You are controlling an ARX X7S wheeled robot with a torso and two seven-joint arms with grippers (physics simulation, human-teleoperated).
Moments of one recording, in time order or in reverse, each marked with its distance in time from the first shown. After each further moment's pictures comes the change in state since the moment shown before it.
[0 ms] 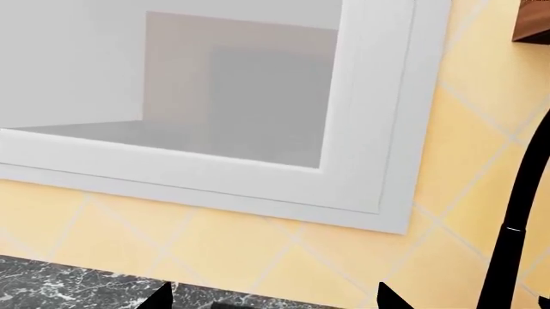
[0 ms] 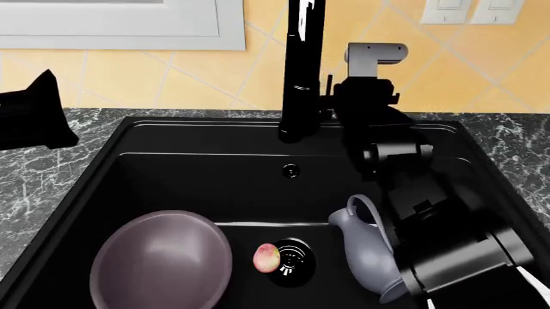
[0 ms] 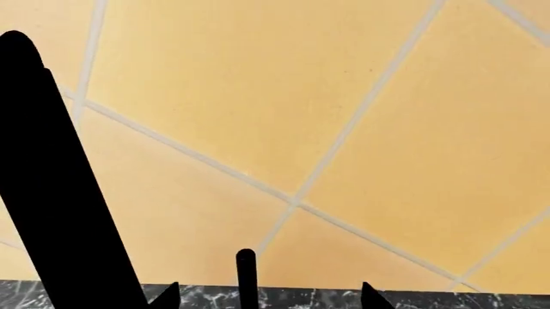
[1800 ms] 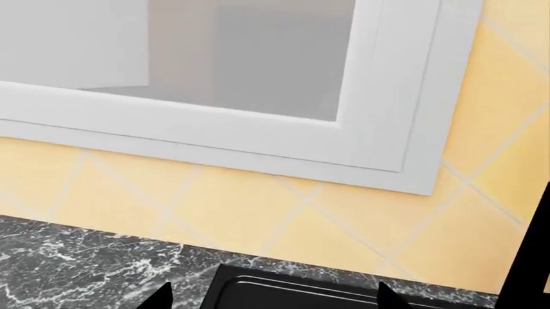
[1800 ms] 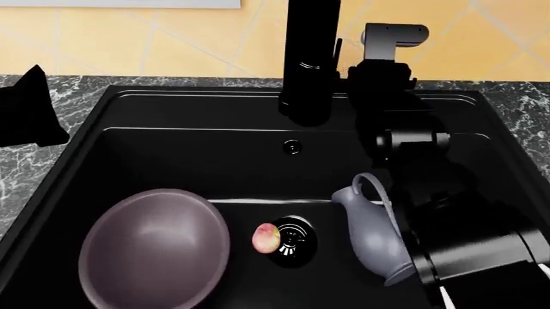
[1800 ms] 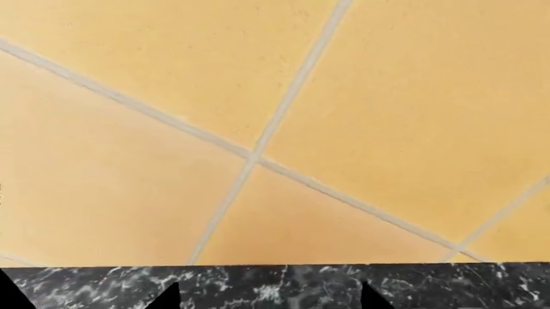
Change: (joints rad) left arm 0.025 -0.002 -0.052 0.011 -0.007 -0.004 -0.003; right arm 0.039 0.026 0.172 -0.018 -0.163 0.024 -0.014
